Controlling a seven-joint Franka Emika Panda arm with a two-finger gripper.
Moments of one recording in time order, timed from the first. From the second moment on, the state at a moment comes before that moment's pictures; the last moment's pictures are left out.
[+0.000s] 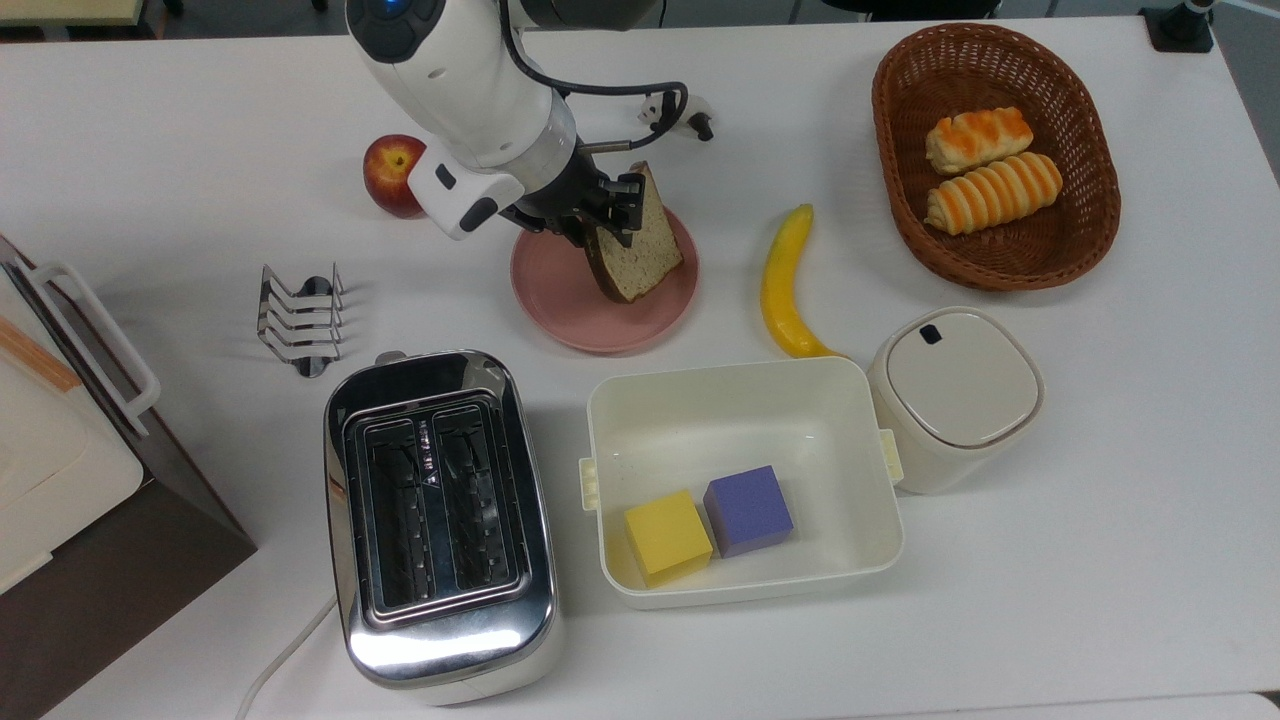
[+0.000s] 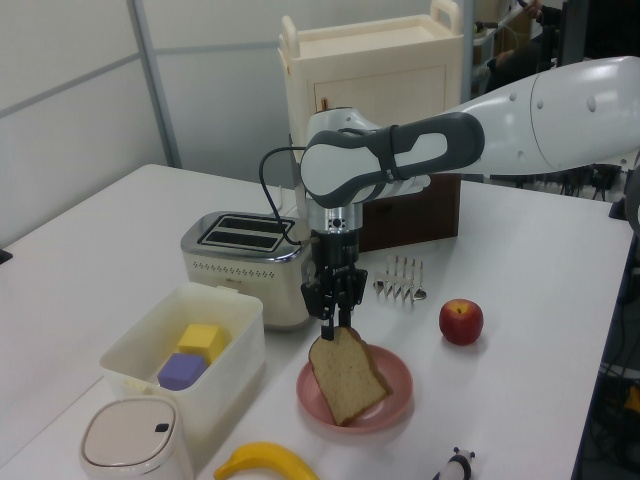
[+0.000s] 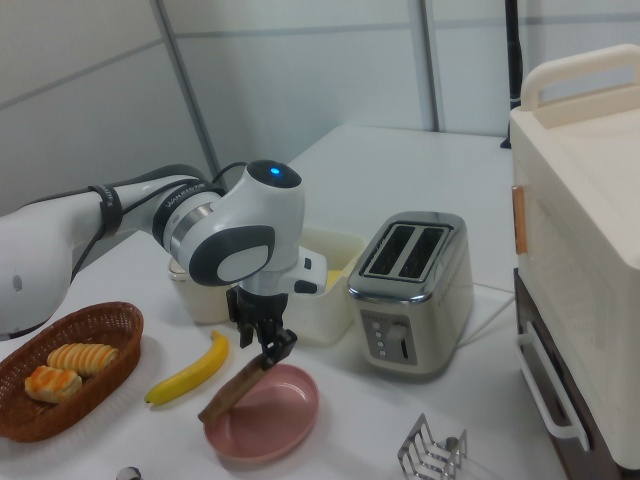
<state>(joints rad) 0.28 0.31 -0.34 -1.69 0.42 1.80 -0.06</state>
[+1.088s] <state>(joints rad) 0.14 0.19 -0.14 -1.60 0.00 1.80 0.08</state>
